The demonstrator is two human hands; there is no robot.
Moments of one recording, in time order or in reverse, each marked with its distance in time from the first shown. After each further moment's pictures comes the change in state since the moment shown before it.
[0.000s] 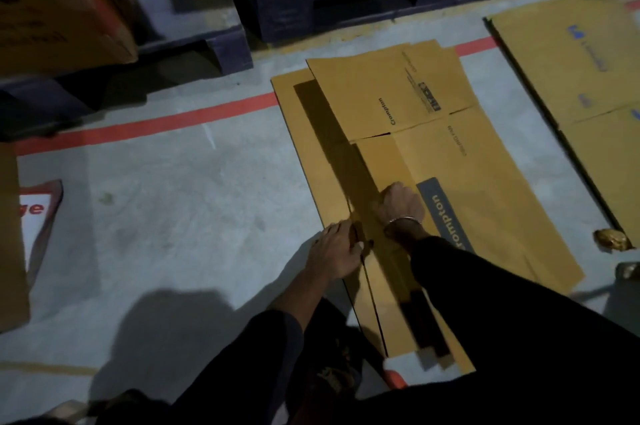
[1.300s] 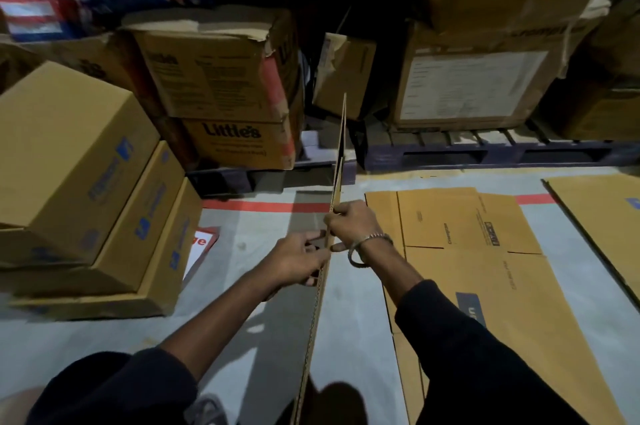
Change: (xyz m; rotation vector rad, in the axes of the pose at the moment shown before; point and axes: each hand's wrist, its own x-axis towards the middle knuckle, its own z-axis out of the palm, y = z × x) left_hand -0.291 0.001 -0.261 -0.674 0.354 -0.127; right_hand -0.221 -0.218 -0.195 0.688 -0.203 -0.559
